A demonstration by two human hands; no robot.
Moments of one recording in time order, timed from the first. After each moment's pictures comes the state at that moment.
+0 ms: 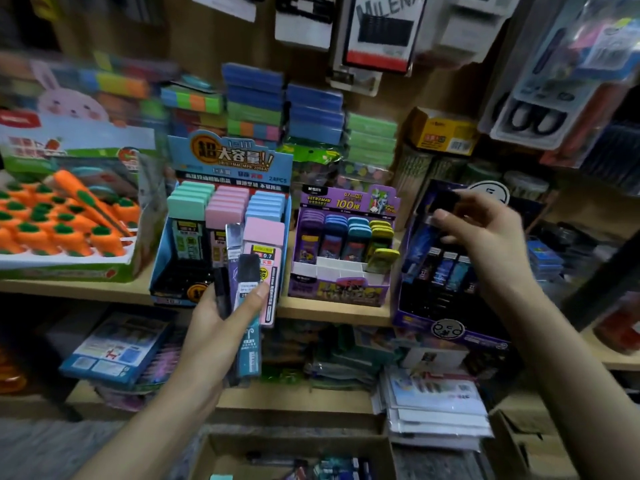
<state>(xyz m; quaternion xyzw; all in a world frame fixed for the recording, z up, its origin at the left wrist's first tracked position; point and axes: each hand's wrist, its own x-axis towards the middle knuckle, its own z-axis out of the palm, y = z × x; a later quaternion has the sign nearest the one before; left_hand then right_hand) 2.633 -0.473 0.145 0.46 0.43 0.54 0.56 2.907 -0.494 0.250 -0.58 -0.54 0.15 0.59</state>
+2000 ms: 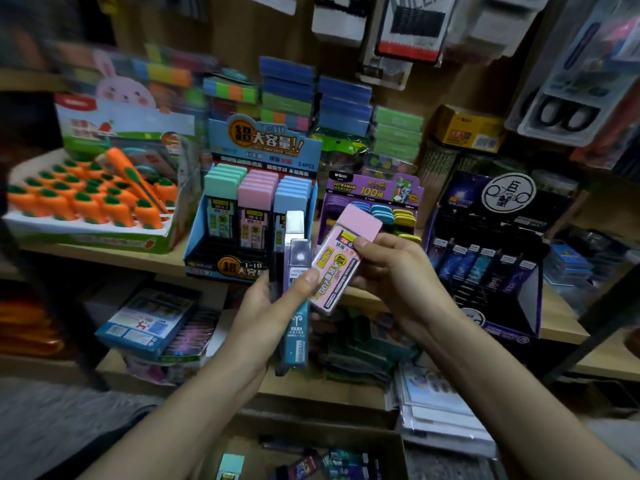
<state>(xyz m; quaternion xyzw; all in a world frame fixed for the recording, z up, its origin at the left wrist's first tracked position) 2.646 -0.509 0.160 0.46 0.38 0.52 0.61 2.802 -0.498 0.207 -0.49 -0.44 0.51 0.56</state>
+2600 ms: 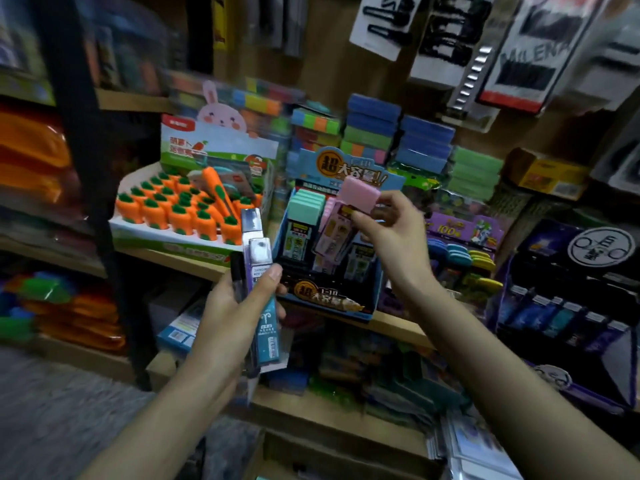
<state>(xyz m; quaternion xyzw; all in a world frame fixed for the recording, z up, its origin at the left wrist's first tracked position) 2.538 -0.484 0.161 0.42 0.43 0.62 0.50 2.714 -0.415 0.229 -0.51 -0.61 0.23 0.56</state>
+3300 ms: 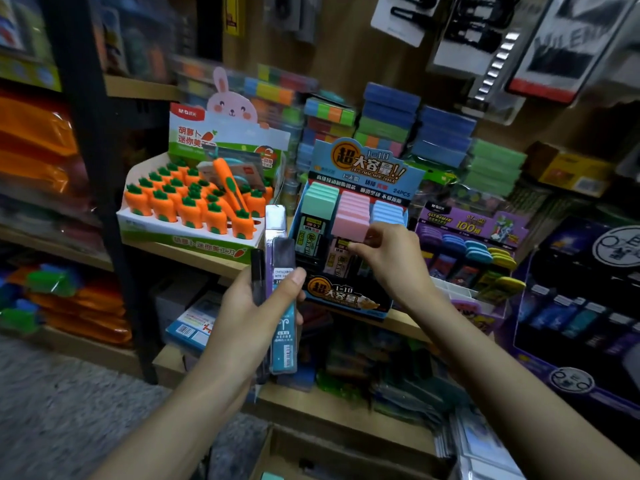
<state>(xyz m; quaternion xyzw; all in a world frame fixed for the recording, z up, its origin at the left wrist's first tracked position) 2.534 -0.489 0.162 0.45 0.42 0.60 0.51 2.713 -0.397 0.195 -0.60 -0.71 0.05 0.37</state>
